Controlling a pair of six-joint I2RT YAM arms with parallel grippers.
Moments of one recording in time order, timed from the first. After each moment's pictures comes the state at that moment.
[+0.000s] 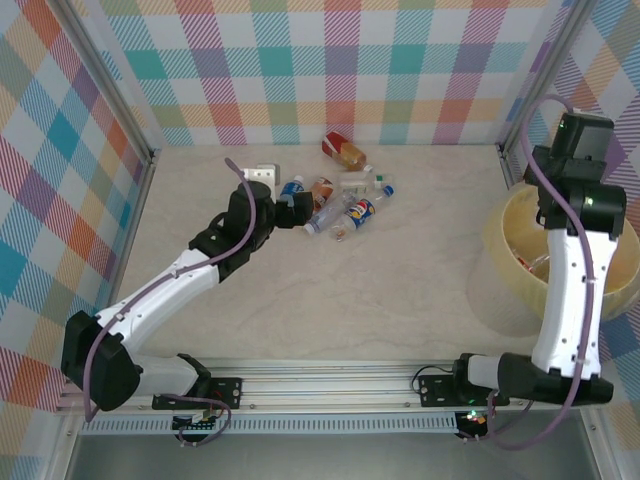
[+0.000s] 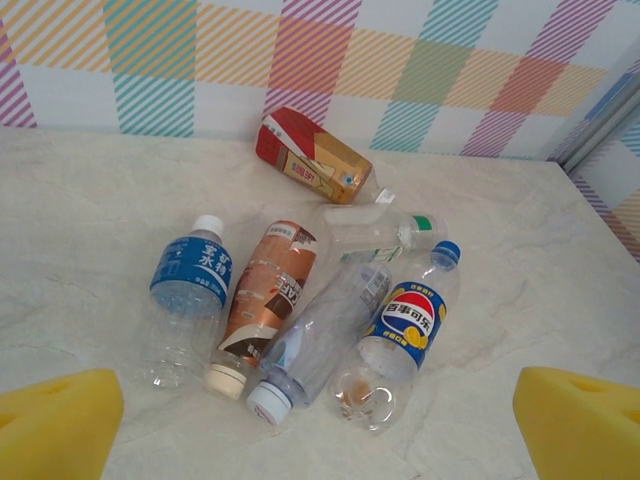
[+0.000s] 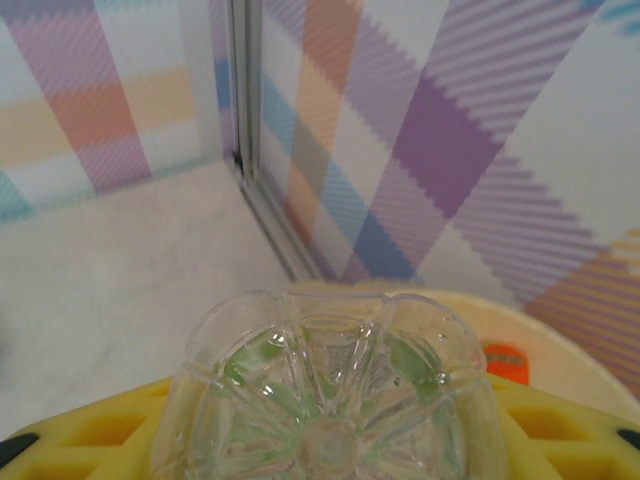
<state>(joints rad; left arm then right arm) -0.60 1.30 1.08 -0.18 -0.24 -0.39 -0.14 1.31 1.86 -1.17 0.38 0.07</state>
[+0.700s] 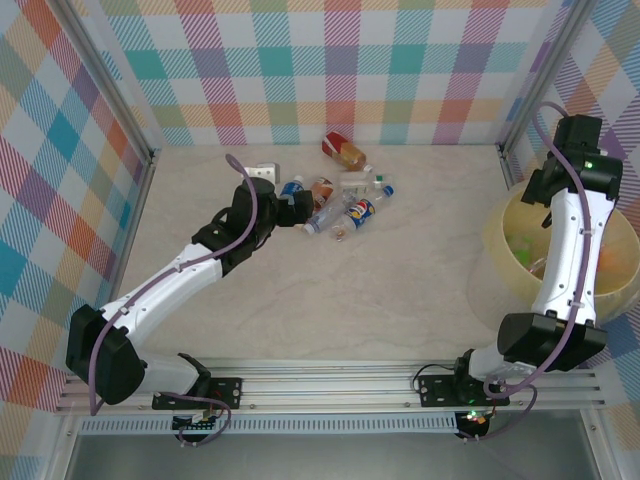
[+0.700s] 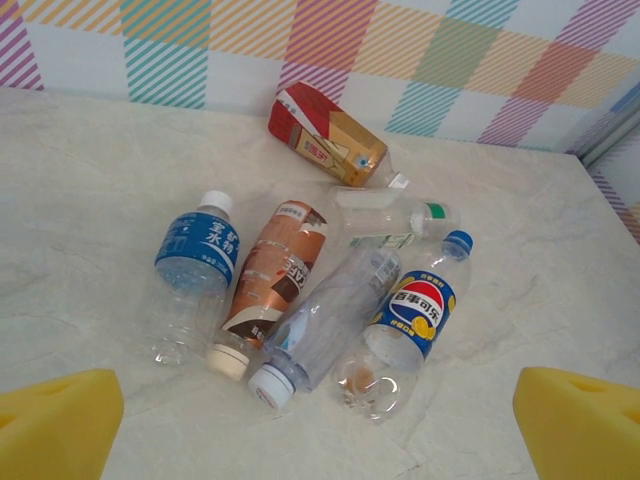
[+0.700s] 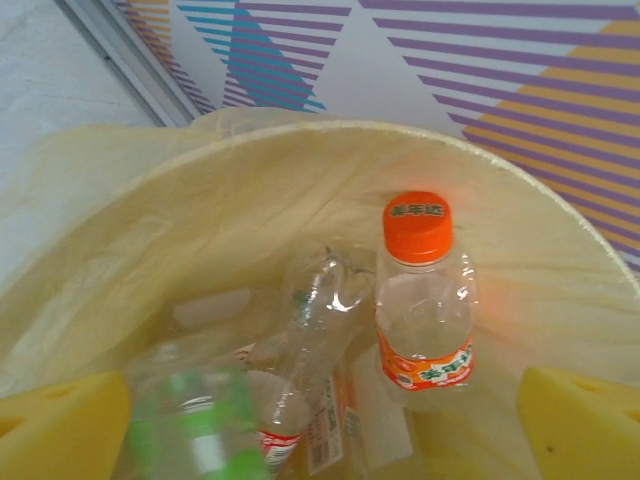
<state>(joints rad) -0.59 1.33 1.12 -0.24 -0.25 -0.45 -0.28 1.48 1.86 -1.39 0.49 0.17</state>
